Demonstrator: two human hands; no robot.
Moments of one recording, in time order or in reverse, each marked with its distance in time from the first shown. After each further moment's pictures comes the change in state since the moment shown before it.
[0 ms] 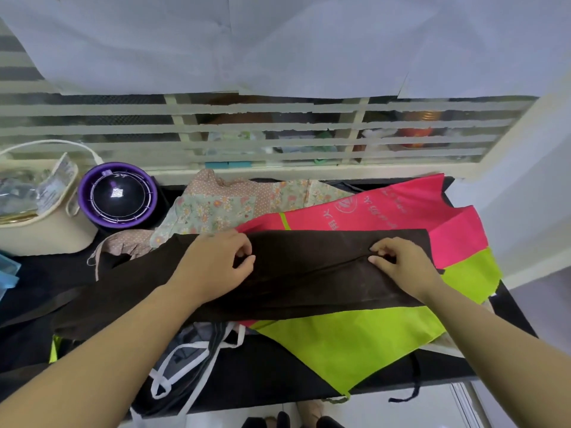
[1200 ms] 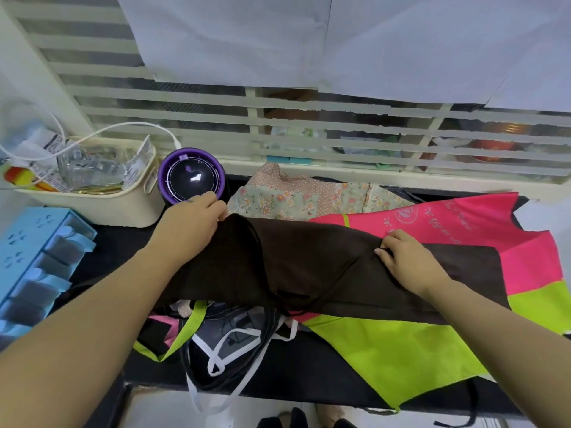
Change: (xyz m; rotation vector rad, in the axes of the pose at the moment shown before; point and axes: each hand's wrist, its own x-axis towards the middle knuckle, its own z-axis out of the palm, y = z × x) left_hand -0.039 -0.114 -0.052 0.290 0.172 -0.067; right_hand 0.033 -0.090 0.037 -0.200 -0.124 -0.177
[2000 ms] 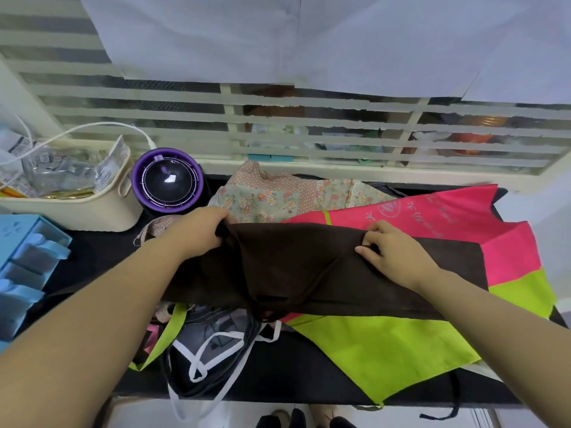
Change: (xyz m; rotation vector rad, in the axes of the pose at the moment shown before) left_hand 0.036 0.027 0.017 -0.308 -0.515 -0.234; right_hand 0.001 0.006 -0.015 -0.016 -0.022 -0.106
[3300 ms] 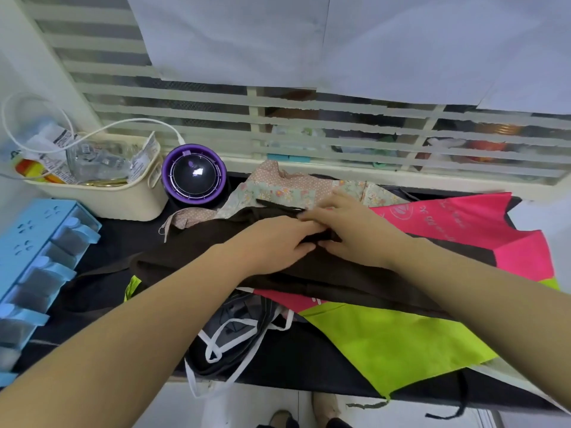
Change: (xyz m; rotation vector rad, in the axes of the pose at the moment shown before) left_hand -0.045 0.103 -0.003 0.065 0.035 0.399; right_hand 0.018 -0.102 -0.042 -0.093 0.060 -0.538
